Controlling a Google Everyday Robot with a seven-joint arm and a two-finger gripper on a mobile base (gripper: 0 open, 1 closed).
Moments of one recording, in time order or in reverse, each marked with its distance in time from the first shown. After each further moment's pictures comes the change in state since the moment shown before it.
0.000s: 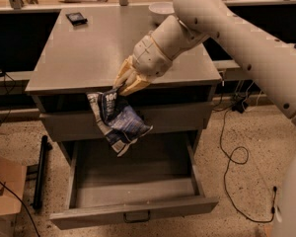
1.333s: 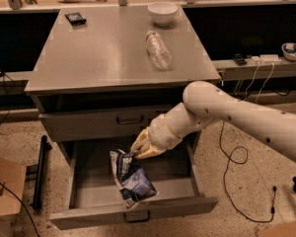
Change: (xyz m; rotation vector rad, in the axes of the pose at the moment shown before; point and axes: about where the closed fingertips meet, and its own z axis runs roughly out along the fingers) arm 0.102 0.136 0.116 0.038 0.023 0.280
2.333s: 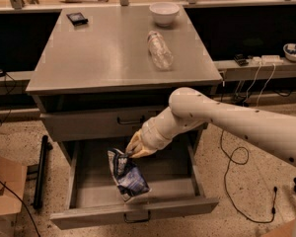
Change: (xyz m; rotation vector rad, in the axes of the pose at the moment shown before) arm 0.031 -0.023 0.040 0.010 0.068 -0.023
